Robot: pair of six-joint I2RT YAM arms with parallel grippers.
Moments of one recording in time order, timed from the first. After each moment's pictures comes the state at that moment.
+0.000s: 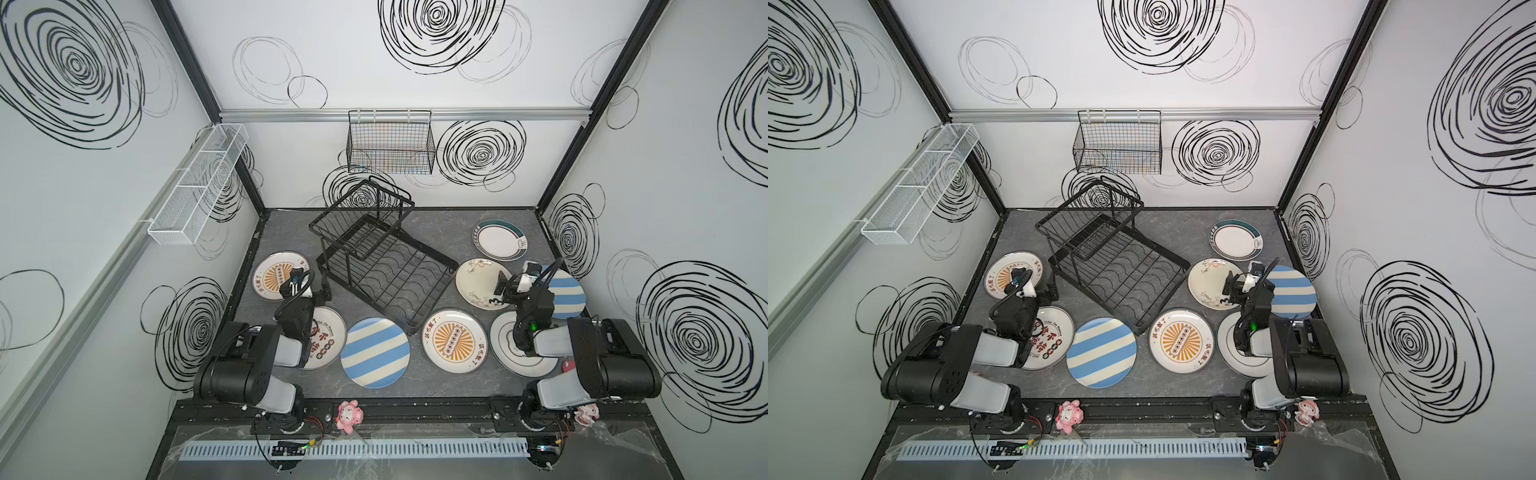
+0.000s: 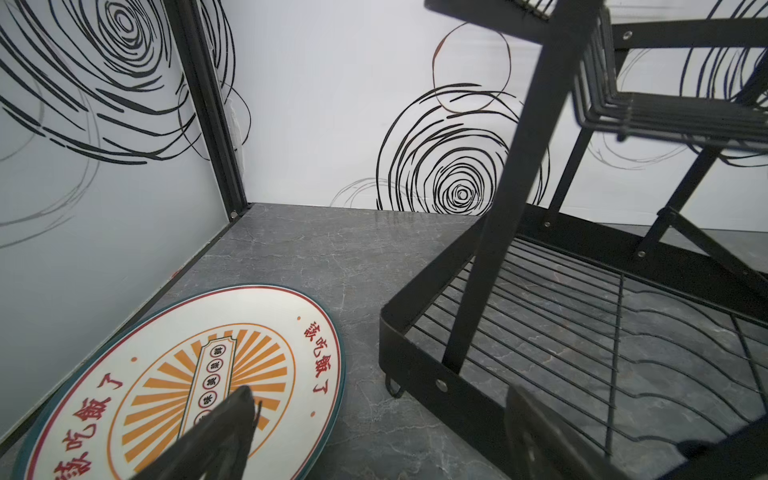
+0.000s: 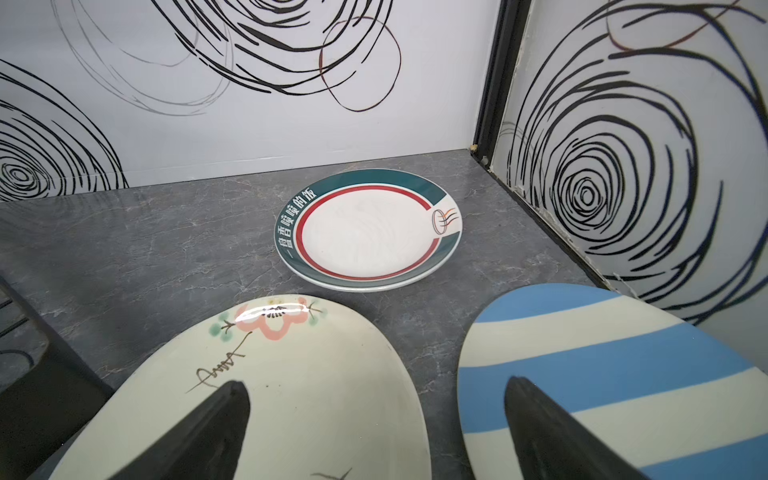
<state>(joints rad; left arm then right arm) -0.05 1.50 0.16 1.23 -0.13 -0.04 -0.06 1.49 0.21 1.05 0.09 0.07</state>
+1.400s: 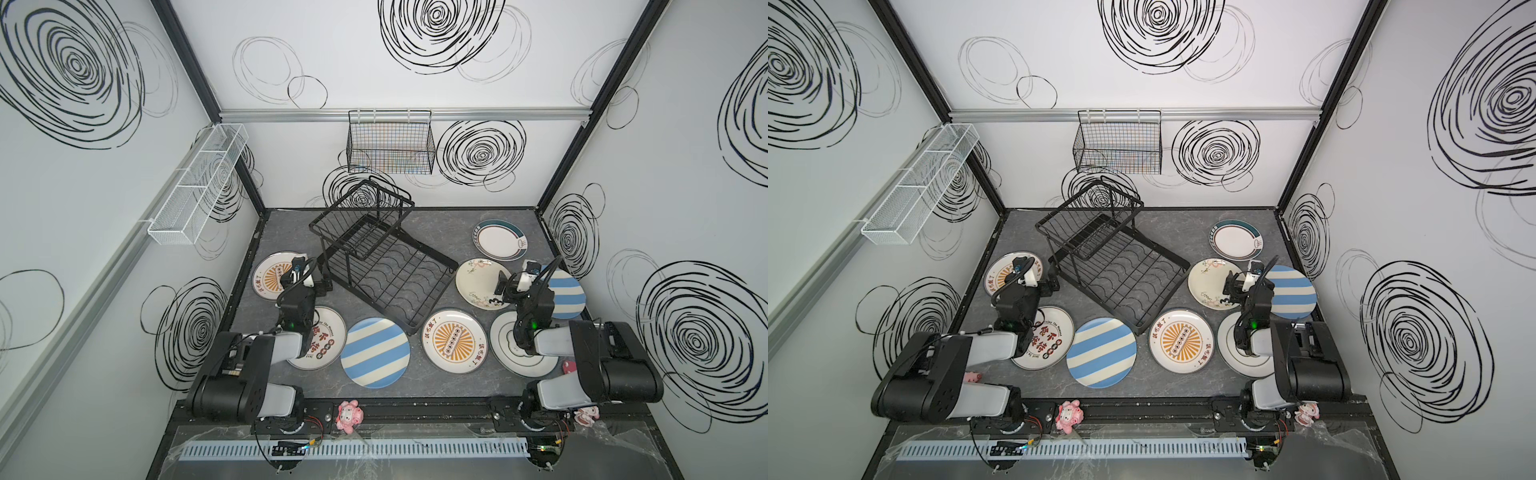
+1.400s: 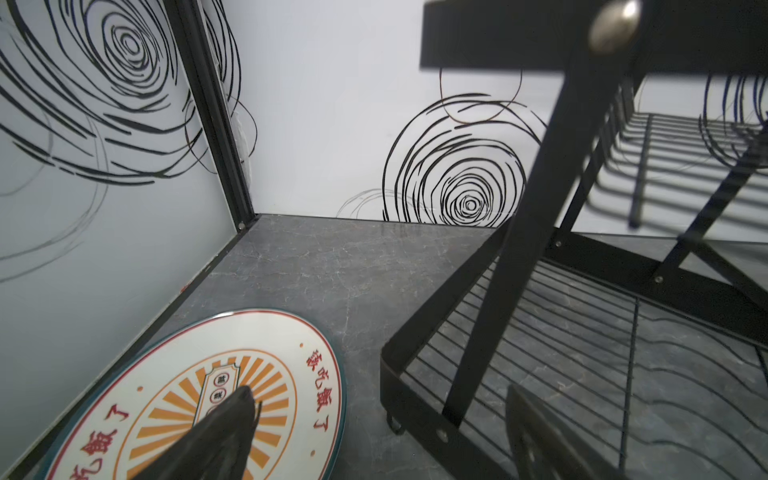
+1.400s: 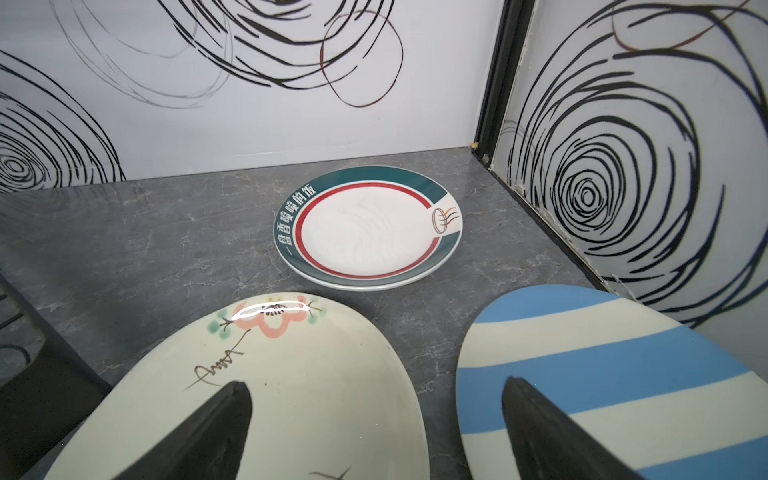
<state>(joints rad) -0.10 1.36 0.32 0.92 -0.22 -0.04 -0.05 1.42 0.28 0.88 0.09 0.07</state>
